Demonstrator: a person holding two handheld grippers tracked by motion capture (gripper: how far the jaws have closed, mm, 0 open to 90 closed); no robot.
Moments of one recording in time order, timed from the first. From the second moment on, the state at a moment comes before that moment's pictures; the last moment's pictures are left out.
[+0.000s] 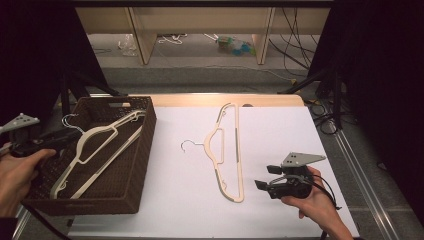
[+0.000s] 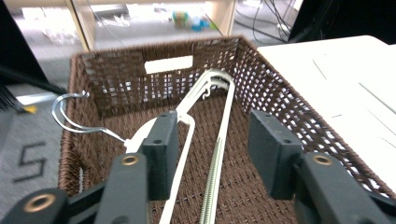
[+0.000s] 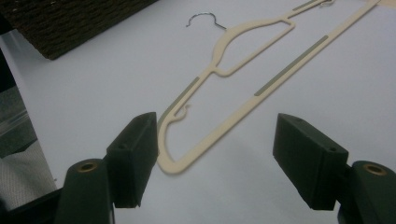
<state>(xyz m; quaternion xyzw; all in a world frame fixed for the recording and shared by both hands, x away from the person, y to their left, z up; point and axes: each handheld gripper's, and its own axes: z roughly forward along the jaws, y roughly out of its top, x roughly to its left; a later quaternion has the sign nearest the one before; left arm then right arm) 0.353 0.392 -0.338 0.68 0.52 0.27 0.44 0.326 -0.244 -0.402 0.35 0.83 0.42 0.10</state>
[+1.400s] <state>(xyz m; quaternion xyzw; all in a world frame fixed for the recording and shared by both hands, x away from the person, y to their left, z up) 0.284 0.164 -0.433 0.77 0.36 0.15 0.51 0.394 -0.206 -0.433 0.43 0.81 0.38 0.13</state>
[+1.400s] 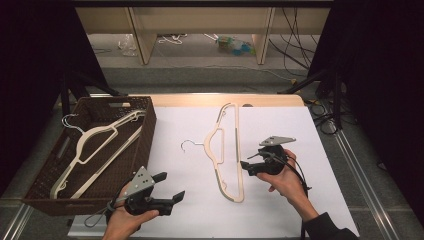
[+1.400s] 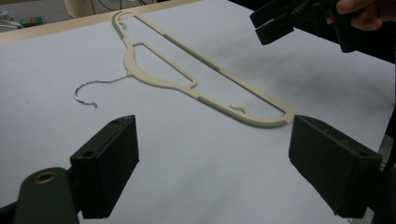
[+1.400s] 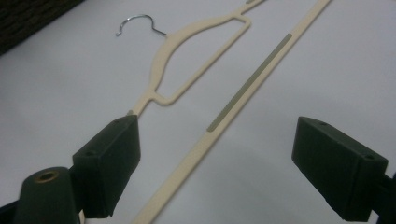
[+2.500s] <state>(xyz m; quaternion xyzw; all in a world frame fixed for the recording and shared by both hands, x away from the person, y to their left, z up) 0.283 0.167 -0.438 0.77 0.36 0.13 0.51 0.460 -0.156 -0.461 0.47 0.84 0.25 0.09</state>
